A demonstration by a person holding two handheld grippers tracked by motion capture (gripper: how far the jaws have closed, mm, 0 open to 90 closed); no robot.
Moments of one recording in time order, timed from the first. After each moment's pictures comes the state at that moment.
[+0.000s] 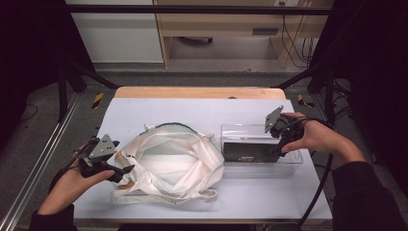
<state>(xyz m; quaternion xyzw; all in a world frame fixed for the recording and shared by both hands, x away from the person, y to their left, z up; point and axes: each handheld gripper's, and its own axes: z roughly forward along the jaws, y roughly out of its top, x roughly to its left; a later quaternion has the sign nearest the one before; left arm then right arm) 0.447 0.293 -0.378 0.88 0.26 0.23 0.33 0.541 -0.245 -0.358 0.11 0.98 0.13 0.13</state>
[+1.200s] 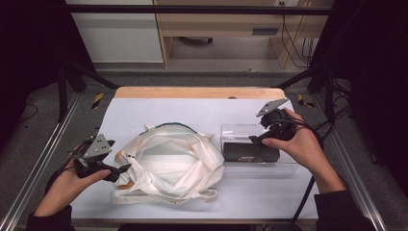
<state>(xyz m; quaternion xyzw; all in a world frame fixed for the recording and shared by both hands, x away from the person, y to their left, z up) 0.444 0.302 -0.375 0.87 0.27 0.24 0.34 0.516 -0.208 -0.326 0.32 0.88 0.26 0.22</state>
